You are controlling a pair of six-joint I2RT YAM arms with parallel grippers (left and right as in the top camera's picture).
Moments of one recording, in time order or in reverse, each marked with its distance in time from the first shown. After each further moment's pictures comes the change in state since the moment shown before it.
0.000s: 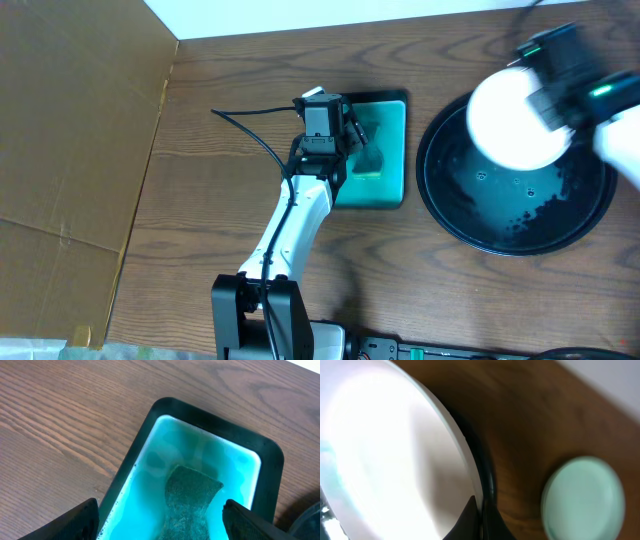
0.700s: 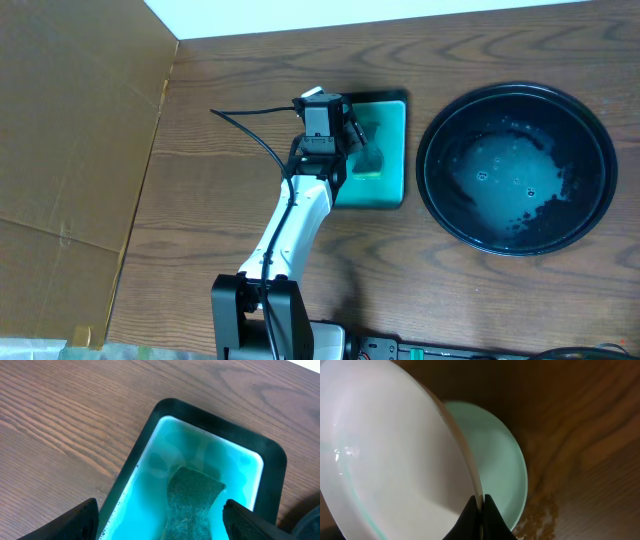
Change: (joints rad) left arm 0.000 0.000 0.000 0.000 -0.010 0.000; right arm -0.839 0.177 -0.001 0.143 -0.451 0.521
